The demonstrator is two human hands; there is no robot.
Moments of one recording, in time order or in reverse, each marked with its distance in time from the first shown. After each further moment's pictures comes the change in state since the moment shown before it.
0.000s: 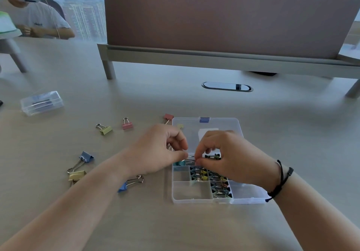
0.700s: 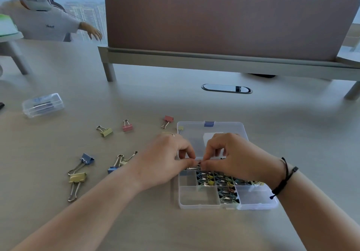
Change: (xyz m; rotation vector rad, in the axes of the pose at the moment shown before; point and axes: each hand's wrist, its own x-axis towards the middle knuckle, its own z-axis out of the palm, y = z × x) left_hand 0.001 -0.007 0.019 0.255 0.067 0.200; right_hand -0.002 0.011 -0.006 0.074 -0.071 0.145
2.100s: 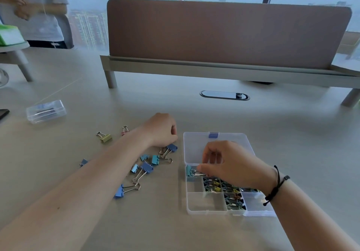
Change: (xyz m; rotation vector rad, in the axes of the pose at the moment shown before) left_hand 0.084 -0.033 -0.018 0.288 -0.126 -0.211; right_hand 0.001 0.015 0.002 -0.046 0.035 0.042
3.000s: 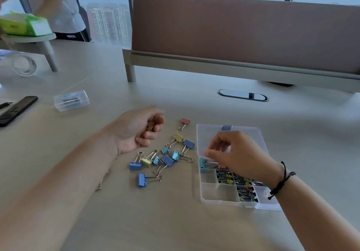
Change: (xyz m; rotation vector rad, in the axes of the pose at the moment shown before) left_hand -0.082 -0.049 -0.045 -1.314 -0.137 -0.417; right_hand 0.021 -0.024 0.011 0.067 0.094 -0.026
